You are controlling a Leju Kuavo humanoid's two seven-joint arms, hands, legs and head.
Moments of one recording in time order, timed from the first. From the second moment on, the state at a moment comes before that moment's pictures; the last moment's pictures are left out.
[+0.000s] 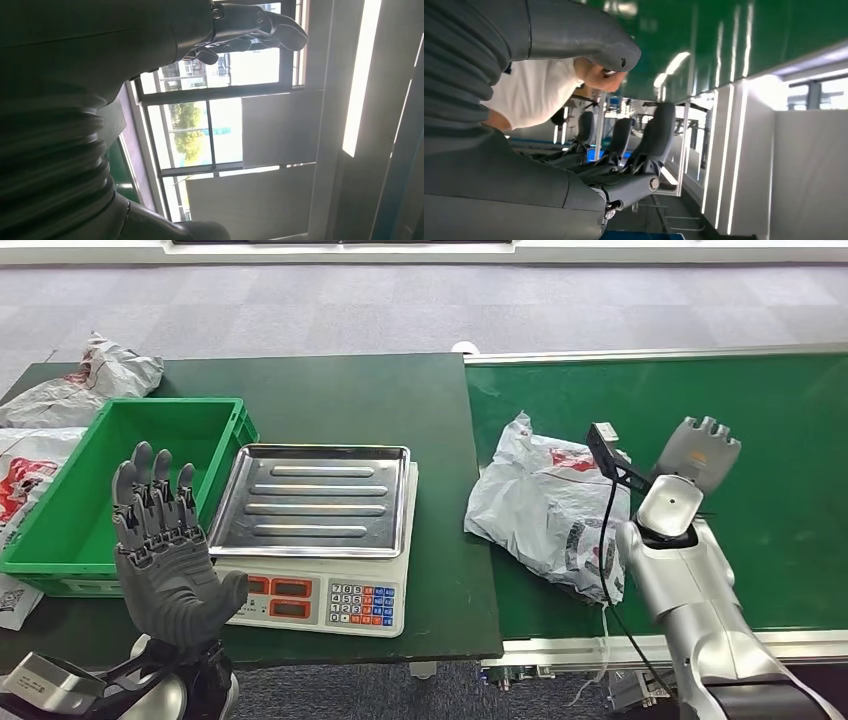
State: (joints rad) left arm 0.07 -0.16 -0.13 -1.83 0.02 -0.12 -0.70; right arm -0.71 -0.13 0.15 -0.71 1.57 -0.20 0.49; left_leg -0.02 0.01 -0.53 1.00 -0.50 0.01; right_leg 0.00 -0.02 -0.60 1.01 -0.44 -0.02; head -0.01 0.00
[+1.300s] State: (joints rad) left arm 0.05 -0.15 -0.13 -1.83 0.01 -0.16 -0.70; right arm -0.82 -0.08 0.12 -0.34 1.28 0.31 -0.18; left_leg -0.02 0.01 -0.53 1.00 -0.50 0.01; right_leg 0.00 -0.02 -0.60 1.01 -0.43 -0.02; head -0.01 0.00
